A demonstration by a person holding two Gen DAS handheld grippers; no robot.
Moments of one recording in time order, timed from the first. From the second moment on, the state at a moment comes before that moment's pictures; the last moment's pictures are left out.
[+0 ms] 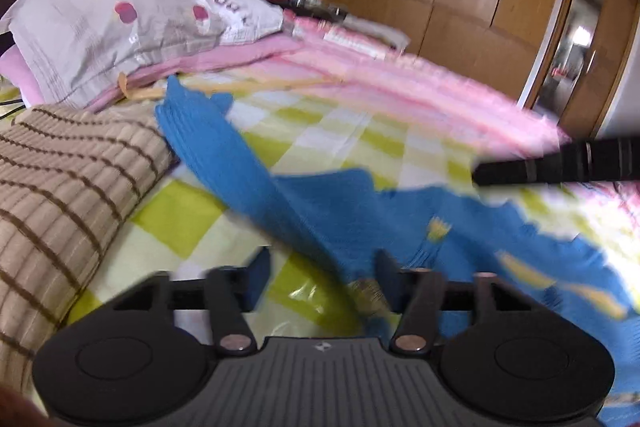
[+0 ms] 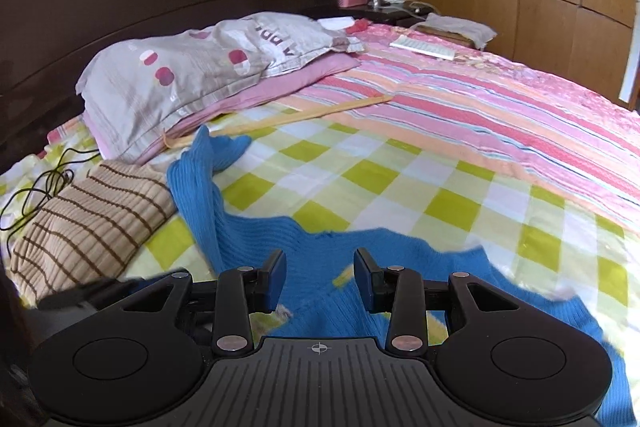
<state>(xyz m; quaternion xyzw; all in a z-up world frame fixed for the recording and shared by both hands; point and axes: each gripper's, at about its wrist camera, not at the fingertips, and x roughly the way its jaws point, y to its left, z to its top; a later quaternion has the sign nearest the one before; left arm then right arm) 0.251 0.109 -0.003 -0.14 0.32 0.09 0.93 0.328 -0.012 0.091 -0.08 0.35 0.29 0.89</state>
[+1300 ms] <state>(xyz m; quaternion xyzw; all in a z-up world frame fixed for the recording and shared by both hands) 0.230 0.124 -0.030 -0.17 0.26 0.06 0.95 0.452 0.214 0.061 -0.09 0.40 0.38 0.83</state>
